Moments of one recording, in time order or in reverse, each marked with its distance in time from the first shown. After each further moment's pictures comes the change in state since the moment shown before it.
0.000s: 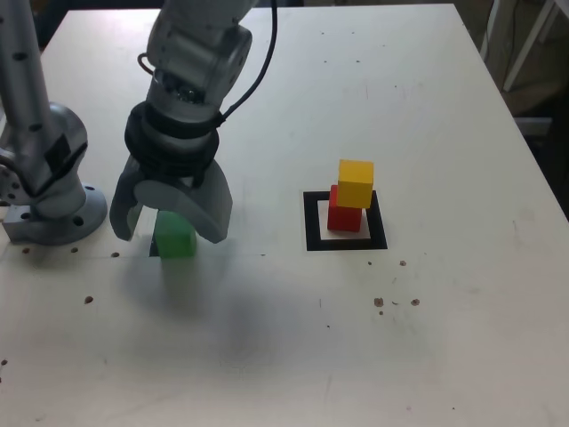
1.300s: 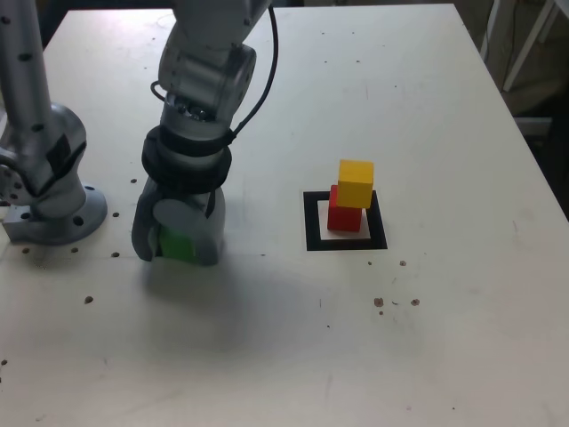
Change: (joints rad) arm 0.041 0.023 0.081 -0.181 -0.014 0.025
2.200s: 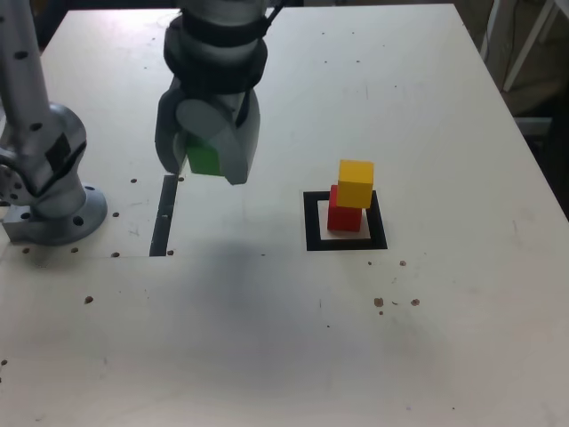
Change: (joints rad) arm 0.003 -0.022 -0.558 0.555 0.140 0.108
